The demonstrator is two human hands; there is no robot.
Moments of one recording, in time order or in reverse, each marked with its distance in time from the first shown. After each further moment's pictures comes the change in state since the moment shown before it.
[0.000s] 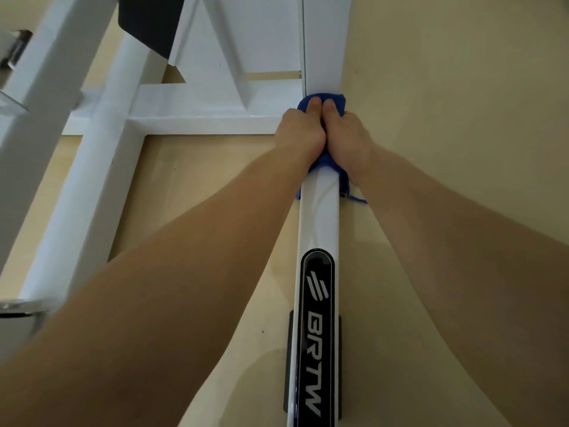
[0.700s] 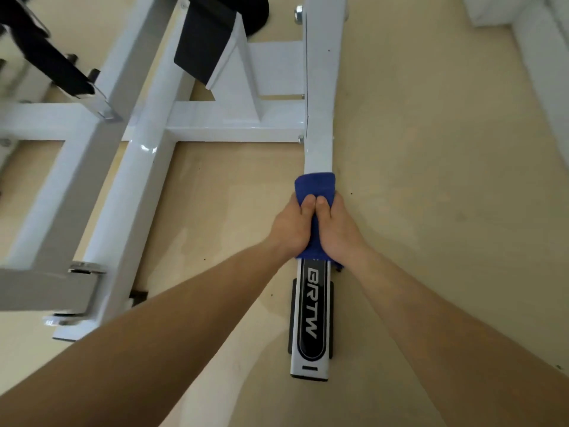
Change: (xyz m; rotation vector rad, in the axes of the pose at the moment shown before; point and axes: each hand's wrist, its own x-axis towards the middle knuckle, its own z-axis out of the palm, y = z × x) left_hand -0.053 -0.133 0.002 0.156 -0.278 0.023; right_hand -0.080 0.108 0.032 -0.020 -0.081 0.013
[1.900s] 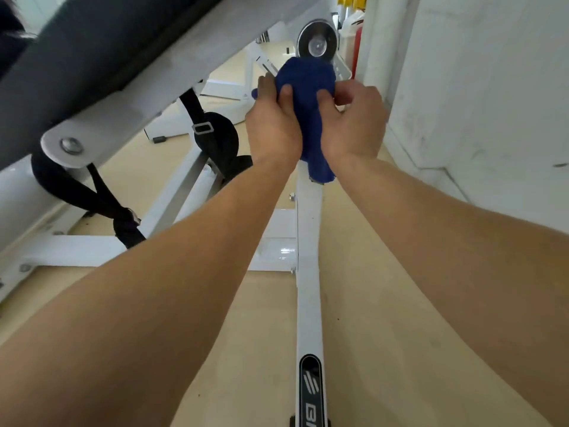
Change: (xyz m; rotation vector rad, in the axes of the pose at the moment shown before) left_hand 0.041 0.114 -0.061 0.032 0.622 0.290; right_hand 0.054 -0.123 -0.032 -0.146 0.567 -0.334
